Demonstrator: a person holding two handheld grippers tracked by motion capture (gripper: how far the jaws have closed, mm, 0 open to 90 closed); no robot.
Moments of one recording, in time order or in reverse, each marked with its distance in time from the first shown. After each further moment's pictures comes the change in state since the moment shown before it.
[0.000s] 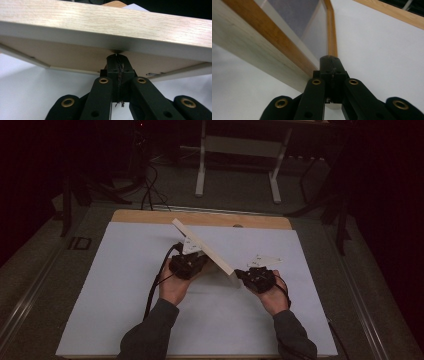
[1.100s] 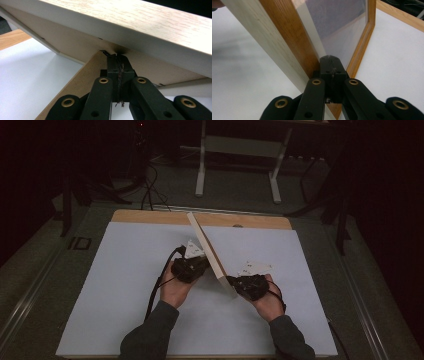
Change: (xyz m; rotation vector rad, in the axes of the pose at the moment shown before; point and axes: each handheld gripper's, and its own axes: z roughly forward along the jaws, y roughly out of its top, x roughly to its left) left arm -0.007 -0.005 0.003 0.012 -0.040 0.040; right arm 0.031 0.004 -0.001 -0.002 0.055 -0.095
